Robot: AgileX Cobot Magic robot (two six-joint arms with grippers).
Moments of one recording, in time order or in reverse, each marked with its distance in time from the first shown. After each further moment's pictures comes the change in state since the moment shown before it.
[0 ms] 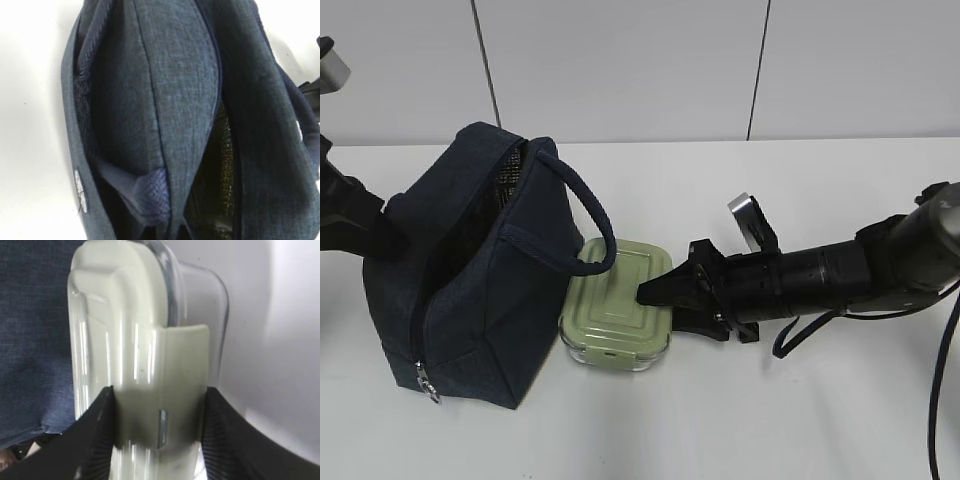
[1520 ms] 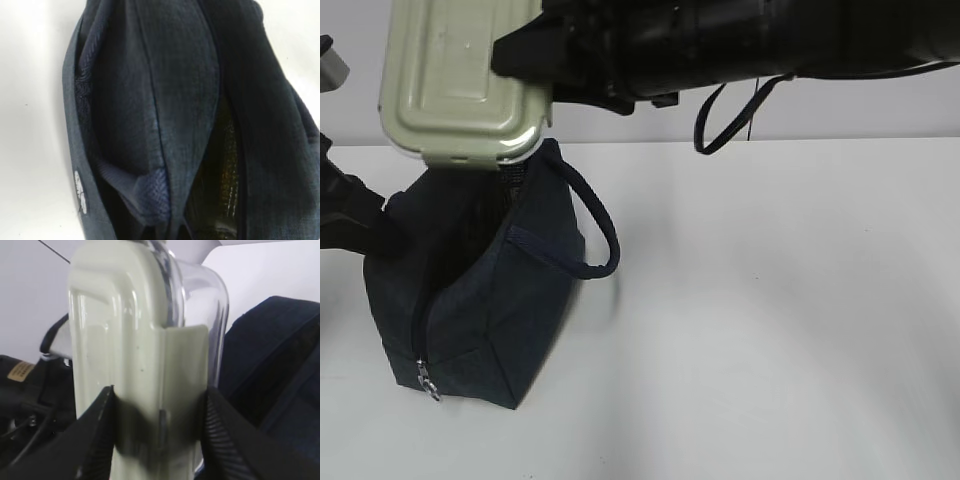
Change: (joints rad) left arm 0.000 0.000 0.000 -0.007 -0.005 0.000; right arm 0.295 -0.441 -0.360 -0.256 -0.342 0.277
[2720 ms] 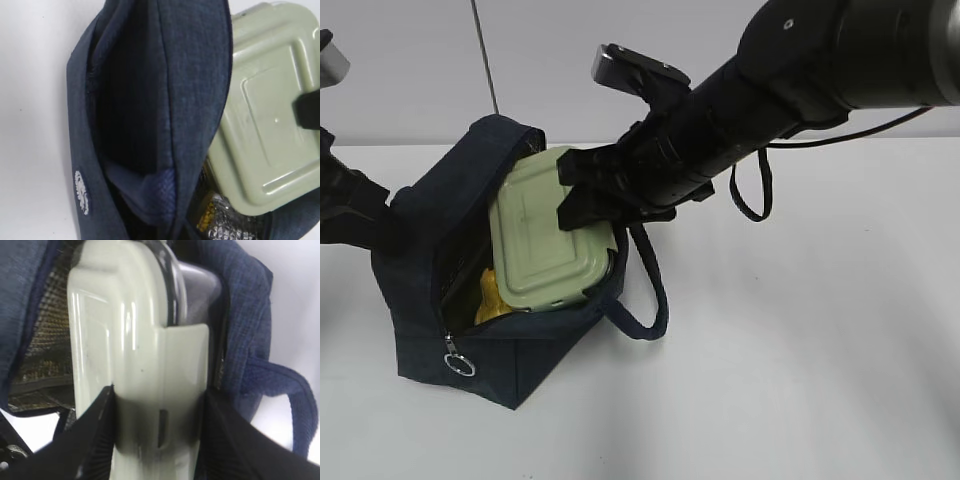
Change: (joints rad) left arm -0.001 0.000 0.000 -0.026 -0.012 0.000; right arm 0.034 0.120 -0.032 -0.773 -0.030 0.614
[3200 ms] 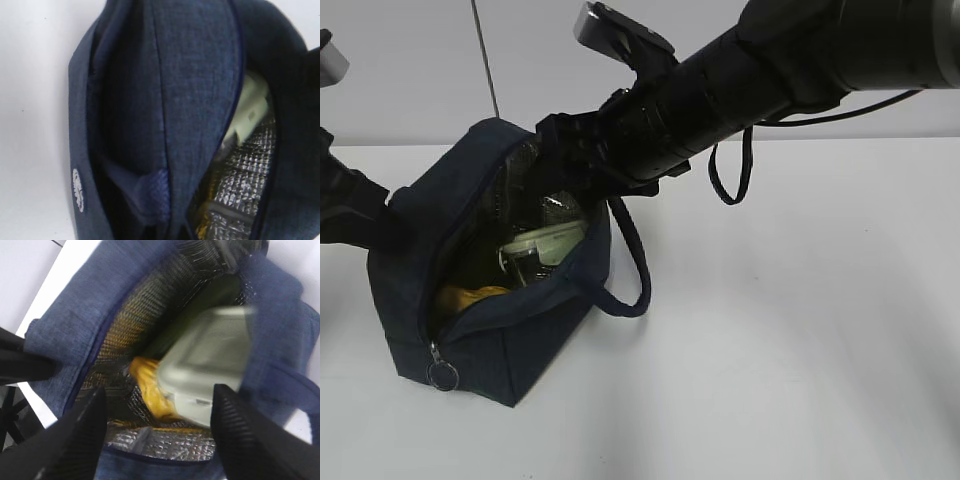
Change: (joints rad) left arm 0.000 0.000 0.000 0.001 -0.003 0.000; right arm 0.000 0.001 -0.038 0.160 0.015 -0.164
